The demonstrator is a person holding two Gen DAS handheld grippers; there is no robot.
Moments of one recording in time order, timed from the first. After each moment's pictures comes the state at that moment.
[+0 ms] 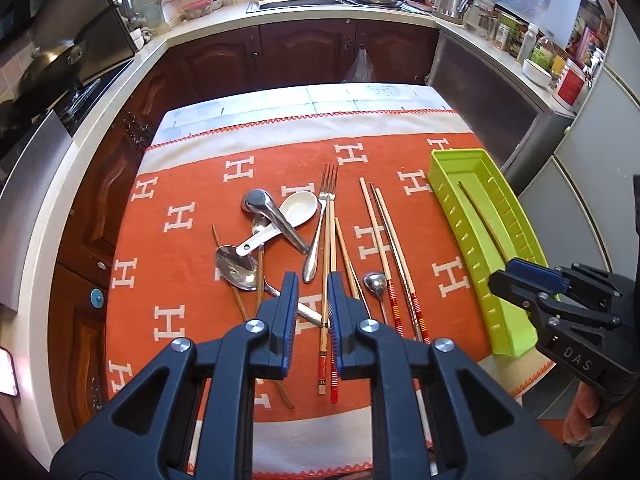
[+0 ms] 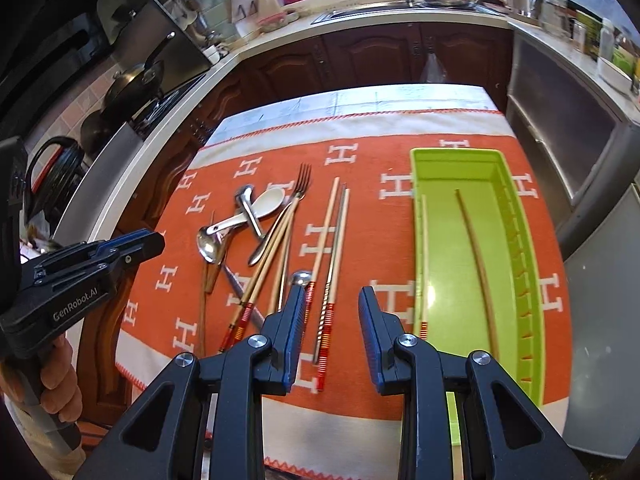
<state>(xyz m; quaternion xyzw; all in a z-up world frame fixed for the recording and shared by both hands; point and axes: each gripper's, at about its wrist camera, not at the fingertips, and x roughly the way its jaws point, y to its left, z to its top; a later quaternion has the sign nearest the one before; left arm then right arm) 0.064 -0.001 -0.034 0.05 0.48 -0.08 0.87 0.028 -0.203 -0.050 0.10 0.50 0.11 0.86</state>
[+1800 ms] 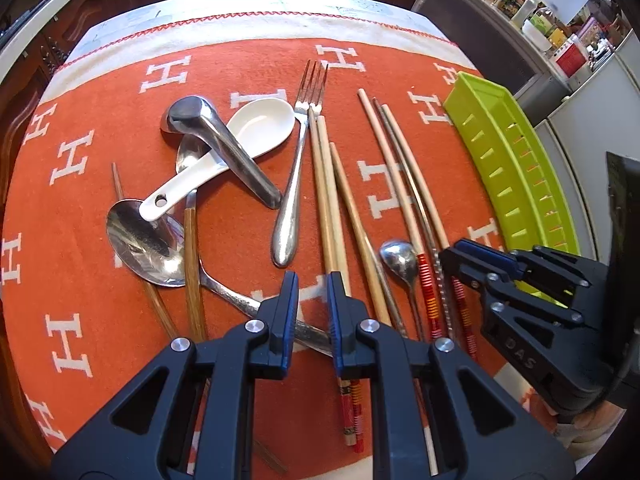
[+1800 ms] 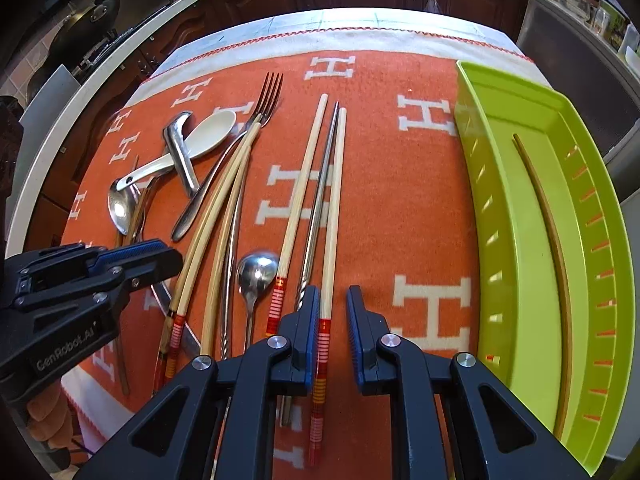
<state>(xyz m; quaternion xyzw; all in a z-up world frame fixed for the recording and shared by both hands) 0.140 0.000 -0.178 -0.01 0.58 -0.18 0.80 0.113 -0.150 -0.191 0.04 0.58 0.05 0.82</state>
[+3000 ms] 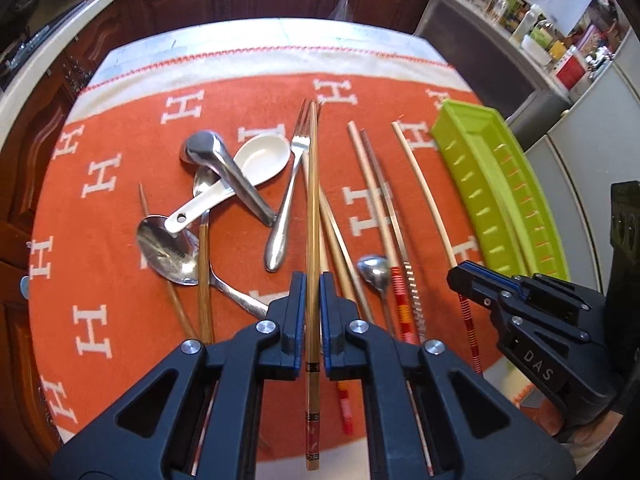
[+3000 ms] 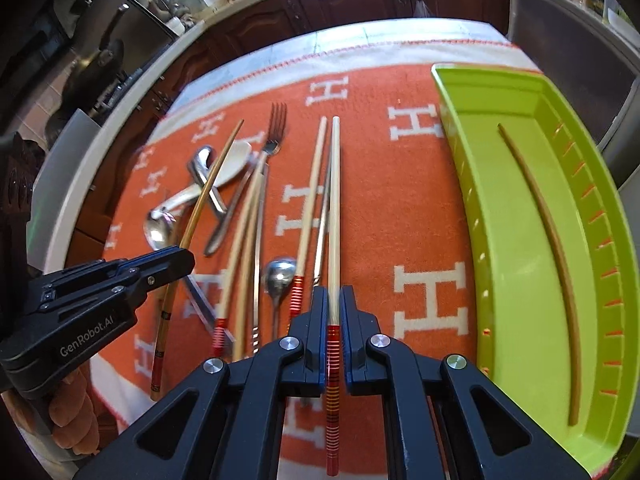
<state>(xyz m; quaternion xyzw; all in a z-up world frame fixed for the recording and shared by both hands) 0.119 -0.006 -0.135 0.00 0.54 -0.15 0.83 0.082 -0.177 -0.156 0.13 0.54 0.07 0.83</state>
